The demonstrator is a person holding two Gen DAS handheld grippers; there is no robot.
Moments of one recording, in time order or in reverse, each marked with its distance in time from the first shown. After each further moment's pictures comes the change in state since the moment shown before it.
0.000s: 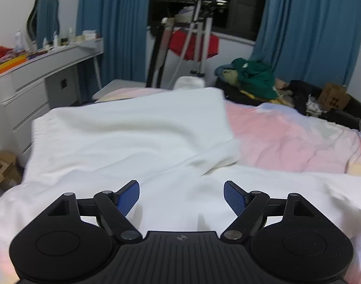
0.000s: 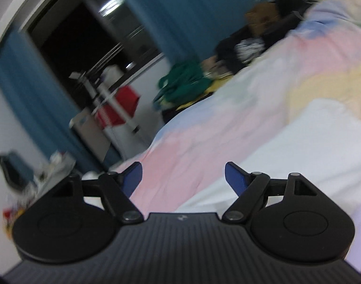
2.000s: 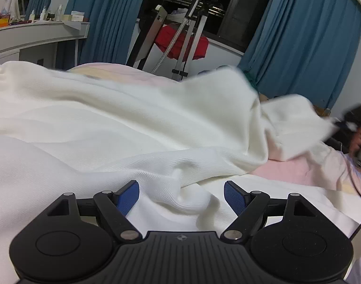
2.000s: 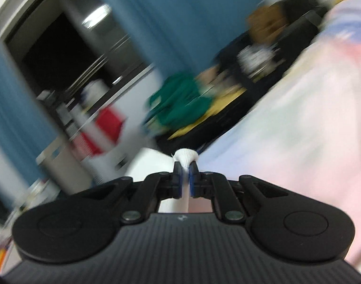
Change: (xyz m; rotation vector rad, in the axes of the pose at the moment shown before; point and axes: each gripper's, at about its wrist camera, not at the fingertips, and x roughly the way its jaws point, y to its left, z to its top) left arm 0.144 0.030 -0.037 -0.139 -0.032 -0.186; right arm 0.216 -0.008 0.100 0.139 -0.135 -0.167
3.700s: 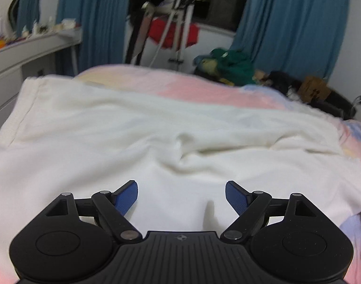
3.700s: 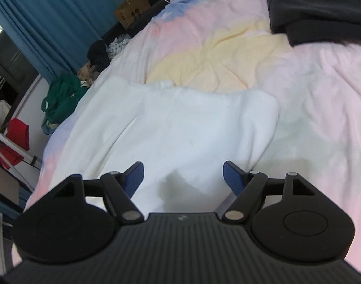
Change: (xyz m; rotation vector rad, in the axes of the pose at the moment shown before) left arm -0.092 -0.025 -0.024 0.119 0.089 0.051; right arm -0.226 -0.153 -0.061 0.238 0.144 -0.411
